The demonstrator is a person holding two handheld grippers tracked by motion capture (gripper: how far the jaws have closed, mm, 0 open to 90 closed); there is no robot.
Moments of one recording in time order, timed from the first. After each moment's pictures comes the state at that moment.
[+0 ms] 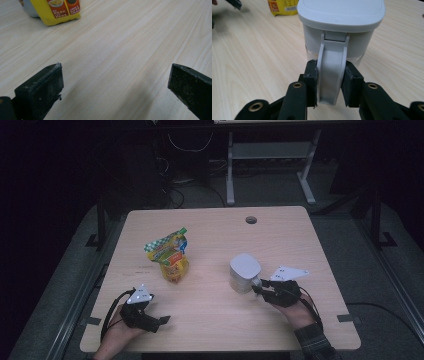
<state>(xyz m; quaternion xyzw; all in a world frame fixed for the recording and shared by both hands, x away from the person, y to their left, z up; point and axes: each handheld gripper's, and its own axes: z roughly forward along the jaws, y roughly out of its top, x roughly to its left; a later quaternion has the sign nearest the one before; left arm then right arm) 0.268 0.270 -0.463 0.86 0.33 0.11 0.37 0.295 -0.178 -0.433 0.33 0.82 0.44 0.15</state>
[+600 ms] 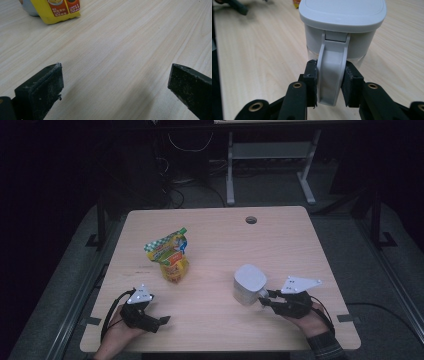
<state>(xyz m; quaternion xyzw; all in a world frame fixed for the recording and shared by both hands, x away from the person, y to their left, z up) 0.268 0.270 -0.463 0.86 0.33 0.11 0.36 0.269 -0.200 -0.434 0.27 0.84 0.45 0.12</state>
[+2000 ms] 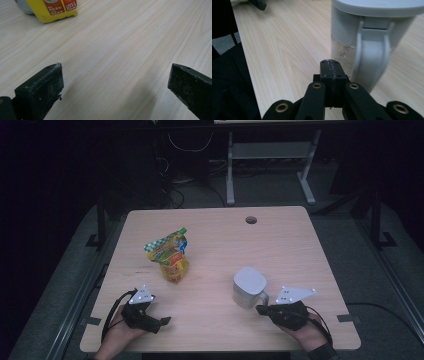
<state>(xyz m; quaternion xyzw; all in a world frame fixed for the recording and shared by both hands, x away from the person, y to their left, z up) 0.268 0.268 -0.464 0.87 0.33 0.11 0.36 0.245 -0.183 -0.437 0.29 0.85 0.44 0.08</state>
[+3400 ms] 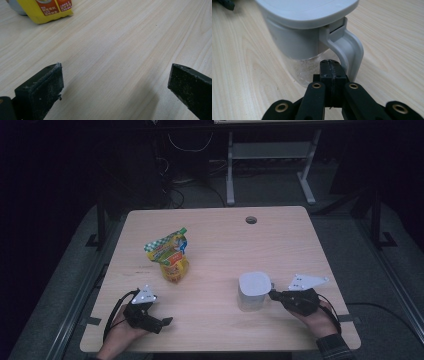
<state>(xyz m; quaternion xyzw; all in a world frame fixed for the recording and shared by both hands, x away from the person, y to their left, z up) 0.270 0.262 -0.467 0.87 0.32 0.10 0.35 0.277 -0.221 -0.437 0.30 0.84 0.44 0.12</state>
